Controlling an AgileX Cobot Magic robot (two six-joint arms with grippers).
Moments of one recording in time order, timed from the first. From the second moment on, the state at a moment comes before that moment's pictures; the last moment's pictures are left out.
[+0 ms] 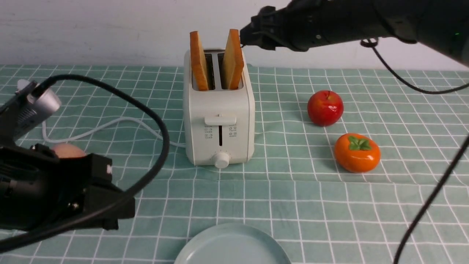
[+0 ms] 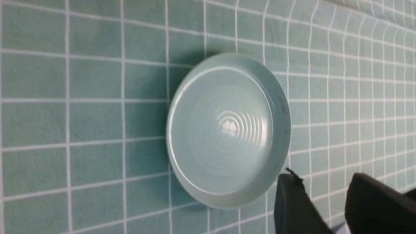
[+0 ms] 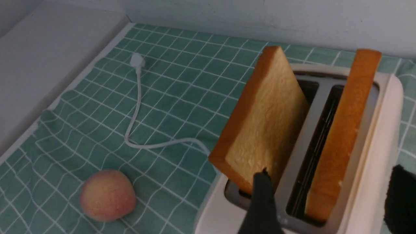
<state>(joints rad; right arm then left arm) 0.39 1.92 -1.83 0.76 0.52 -0.46 -0.14 1.01 -0.87 -0.66 1.03 -0.07</state>
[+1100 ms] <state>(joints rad) 0.24 1.68 -1.89 0.69 0.85 -0.57 -0.14 1.01 -0.87 -0.71 0.94 -0.06</state>
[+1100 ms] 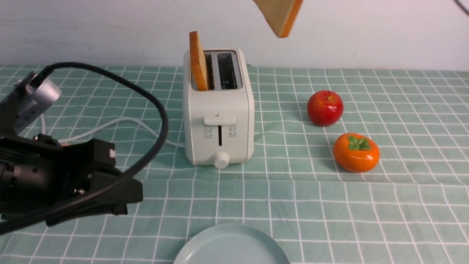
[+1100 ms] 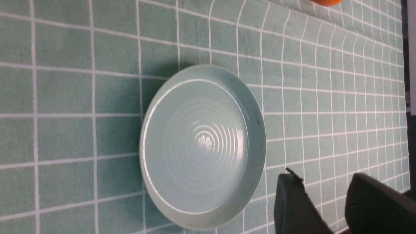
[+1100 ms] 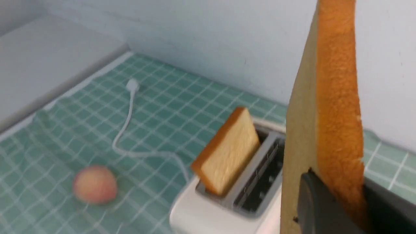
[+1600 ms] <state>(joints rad) 0.39 1.64 -1.29 1.14 1.19 -0.85 -0.14 1.05 -0.87 -0.67 0.86 -0.06</state>
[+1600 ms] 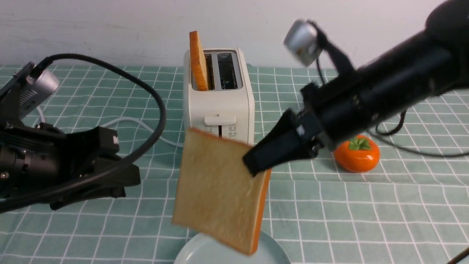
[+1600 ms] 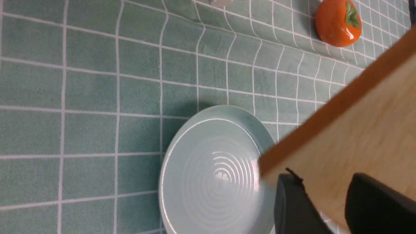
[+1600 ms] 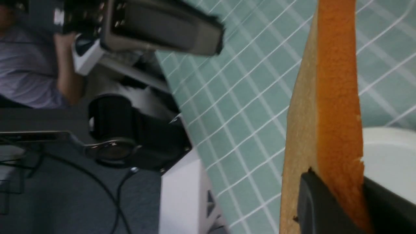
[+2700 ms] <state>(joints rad) 0.49 1.20 -1.04 0.58 0.91 -0.36 -0.14 1.30 -1.23 -0.63 0.58 0.23</state>
